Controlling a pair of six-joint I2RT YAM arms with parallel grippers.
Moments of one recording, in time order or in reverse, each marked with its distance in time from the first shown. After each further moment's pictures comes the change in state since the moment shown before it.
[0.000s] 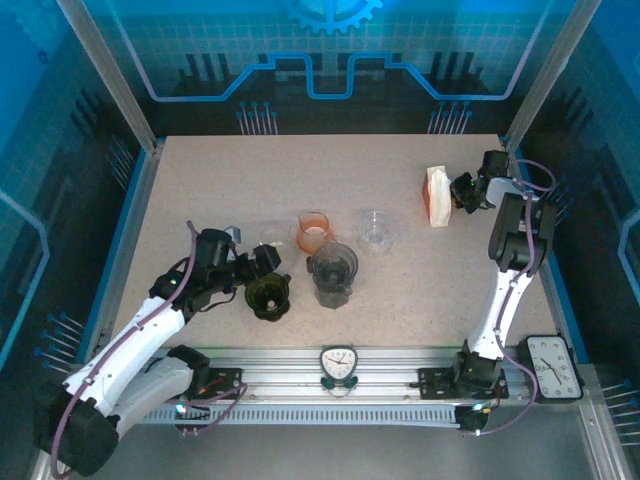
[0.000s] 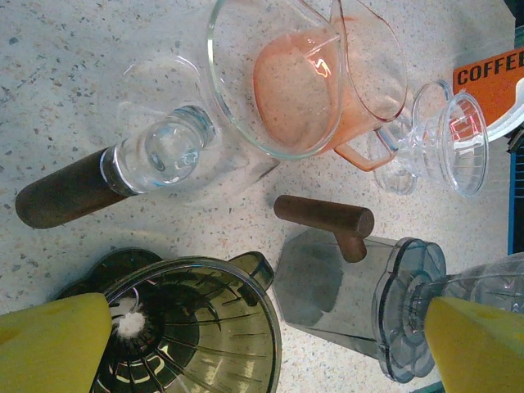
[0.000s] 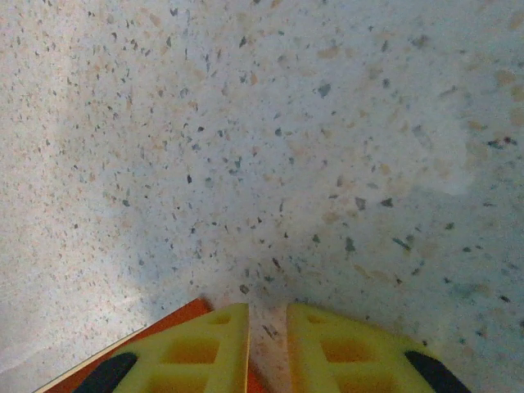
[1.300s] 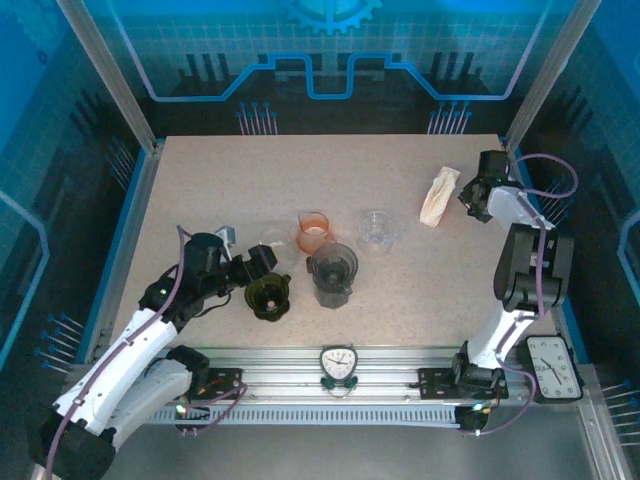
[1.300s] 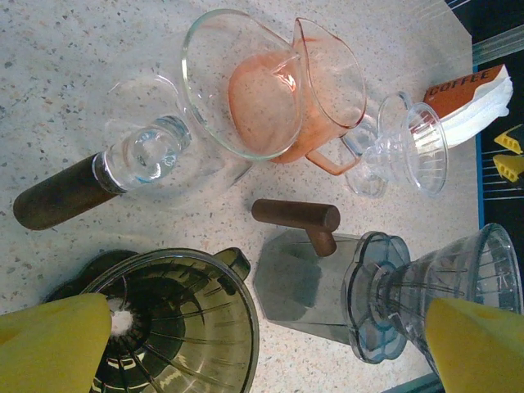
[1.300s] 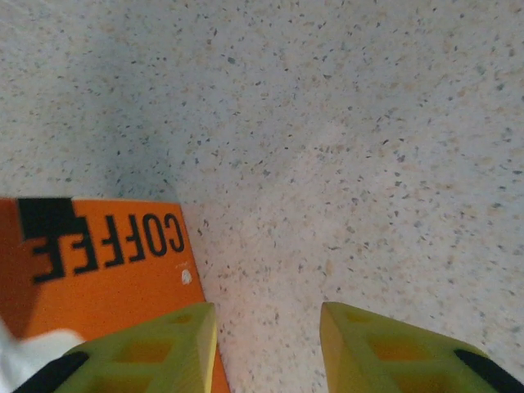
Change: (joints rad) left arm 0.000 -0.097 -0.001 -0.023 0.000 0.002; right arm 0.071 -0.414 -0.290 -0.109 0.507 -0.021
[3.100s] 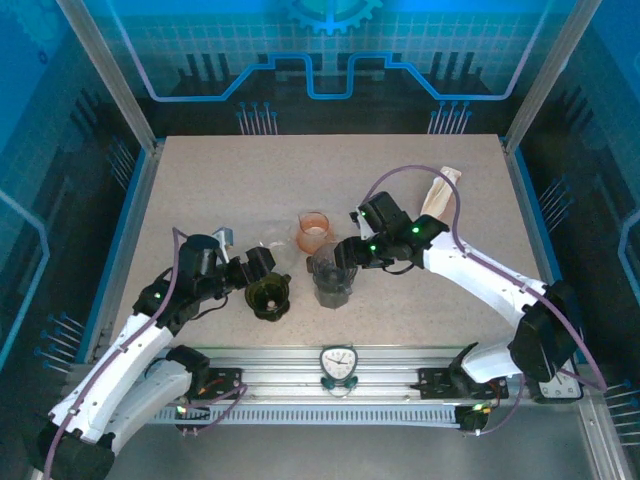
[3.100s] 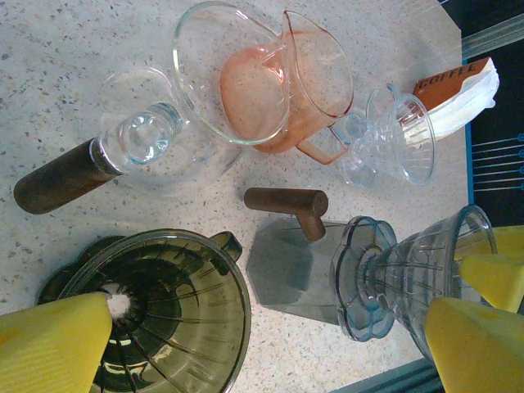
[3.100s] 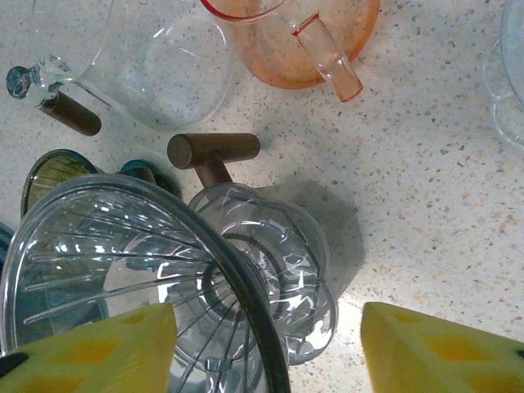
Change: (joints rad) left arm 0.000 -0.046 0.020 -0.057 0.018 0.004; right arm 0.856 -0.427 -0.171 -0.263 -0.315 -0.179
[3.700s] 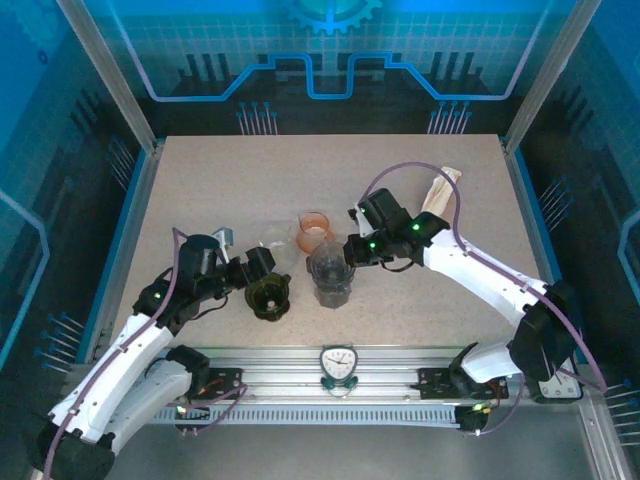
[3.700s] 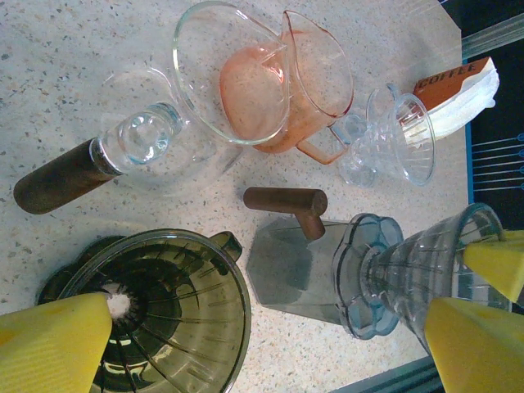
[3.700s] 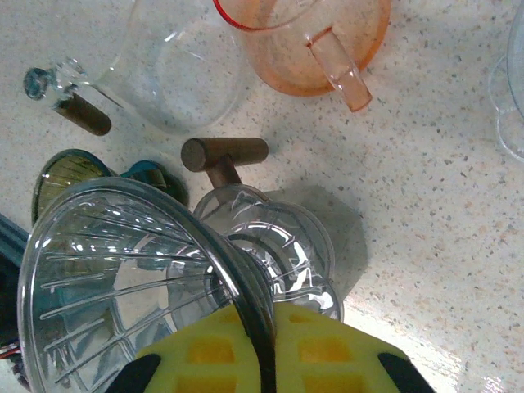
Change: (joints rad) left arm 0.000 0.000 0.000 0.000 0.000 0.000; right arm 0.000 0.013 0.029 -0.018 -0.009 -0.023
